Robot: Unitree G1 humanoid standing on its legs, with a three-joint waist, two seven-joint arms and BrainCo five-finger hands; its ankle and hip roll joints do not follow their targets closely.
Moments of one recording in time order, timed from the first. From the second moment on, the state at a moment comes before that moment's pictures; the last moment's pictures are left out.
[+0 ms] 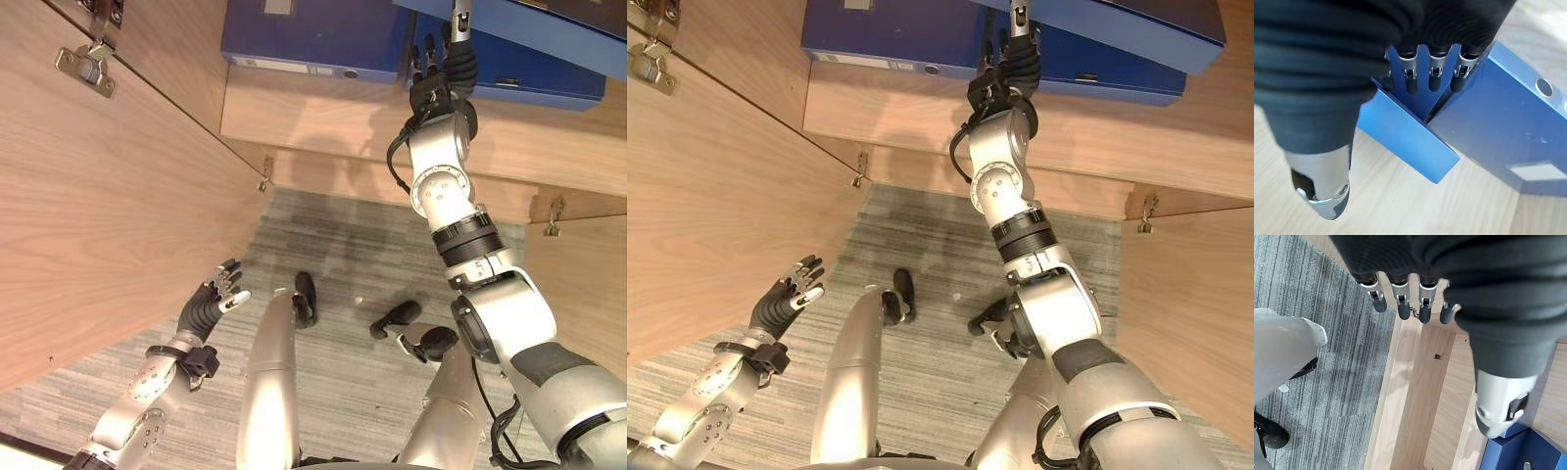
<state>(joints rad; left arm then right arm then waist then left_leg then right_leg) 0.15 0.74 -0.31 -0.11 -0.84 -0.15 0.09 -1.17 -0.22 0.18 0.59 1.19 -0.34 -0.49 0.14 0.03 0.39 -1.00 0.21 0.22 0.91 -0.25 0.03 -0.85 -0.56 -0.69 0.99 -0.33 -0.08</state>
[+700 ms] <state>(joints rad) 0.15 0.74 -0.30 -0.11 -0.81 -0.15 0.09 -1.08 -0.44 0.30 0.54 1.00 -0.15 -0.47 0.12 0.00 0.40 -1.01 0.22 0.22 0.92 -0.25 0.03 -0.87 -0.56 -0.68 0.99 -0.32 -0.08</state>
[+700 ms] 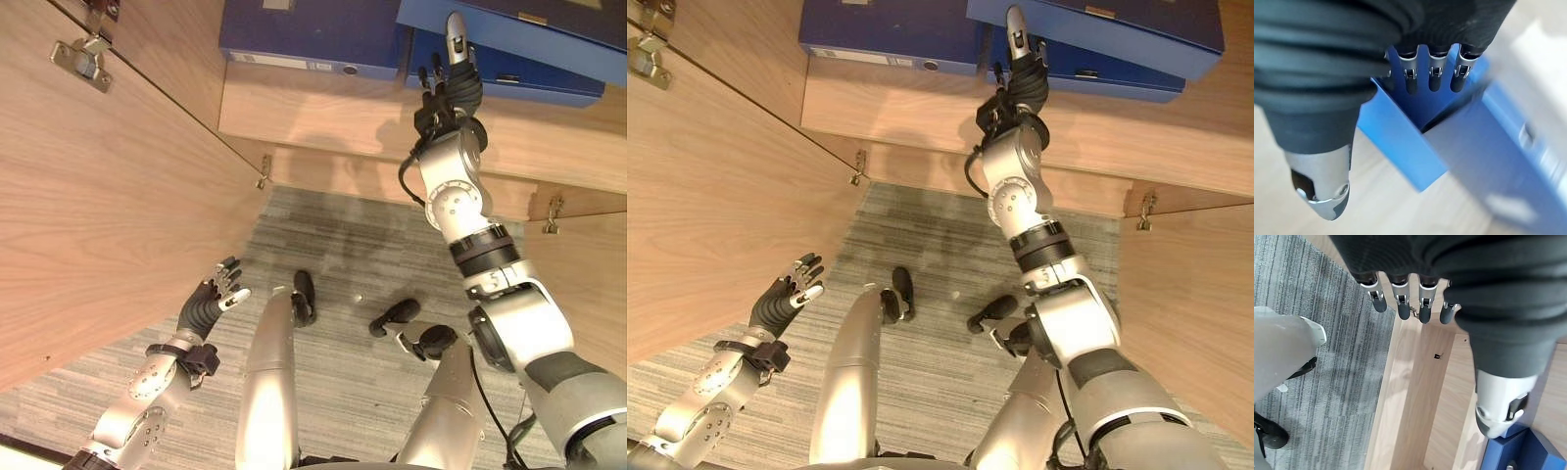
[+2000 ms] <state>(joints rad) 0.21 0.65 -0.10 -0.12 -0.69 -0.15 -0.04 -1.04 -0.79 0.44 0.23 -0.25 0.12 -0.11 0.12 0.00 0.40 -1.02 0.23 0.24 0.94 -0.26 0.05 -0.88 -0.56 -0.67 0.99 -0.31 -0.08</state>
